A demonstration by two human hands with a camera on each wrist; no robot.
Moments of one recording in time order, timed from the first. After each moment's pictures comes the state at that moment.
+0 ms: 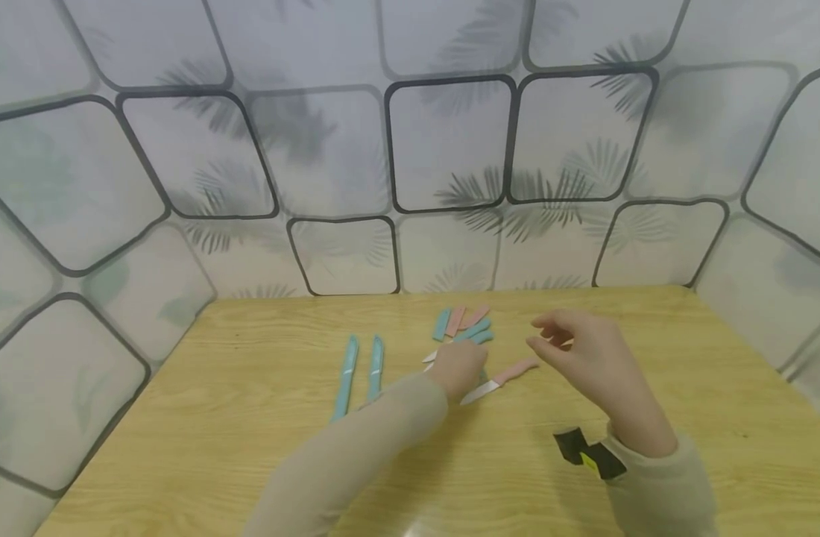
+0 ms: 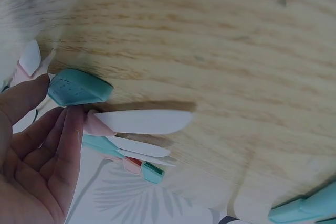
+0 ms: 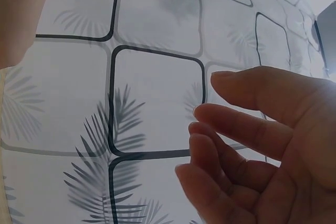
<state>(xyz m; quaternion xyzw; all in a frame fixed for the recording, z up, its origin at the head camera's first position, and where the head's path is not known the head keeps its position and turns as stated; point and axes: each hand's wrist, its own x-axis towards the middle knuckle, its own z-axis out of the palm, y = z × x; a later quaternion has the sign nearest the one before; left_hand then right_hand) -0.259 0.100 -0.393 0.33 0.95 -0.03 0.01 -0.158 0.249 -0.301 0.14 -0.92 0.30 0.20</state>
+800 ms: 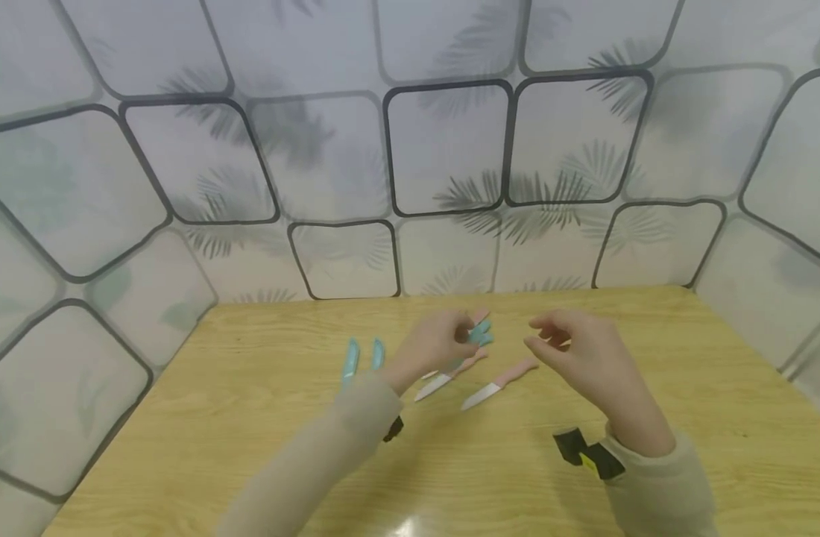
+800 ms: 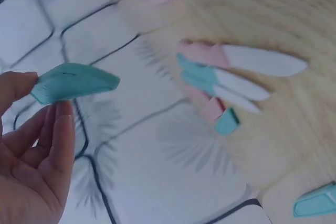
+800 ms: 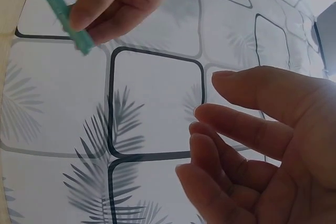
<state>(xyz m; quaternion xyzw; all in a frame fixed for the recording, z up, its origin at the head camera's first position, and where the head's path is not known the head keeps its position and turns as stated) -0.252 0.059 -0.340 0.30 0.91 0.27 0.02 -0.157 0.247 -0.300 0.14 -0.92 0.31 0.20</state>
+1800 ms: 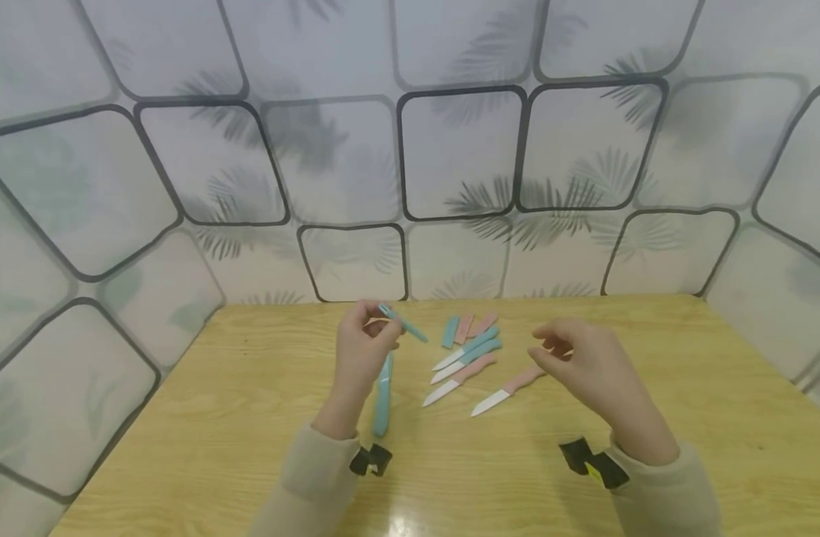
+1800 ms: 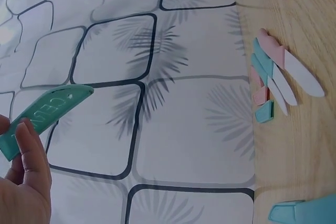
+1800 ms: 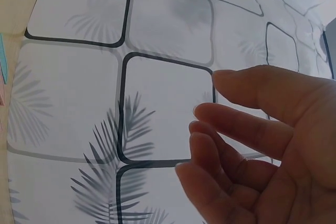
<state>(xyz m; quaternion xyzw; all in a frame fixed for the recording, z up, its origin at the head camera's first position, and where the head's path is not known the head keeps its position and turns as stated) -0.224 -0.018 -0.332 0.12 0.70 0.69 -0.16 -0.161 0.238 -0.304 0.14 -0.93 0.29 0.19</state>
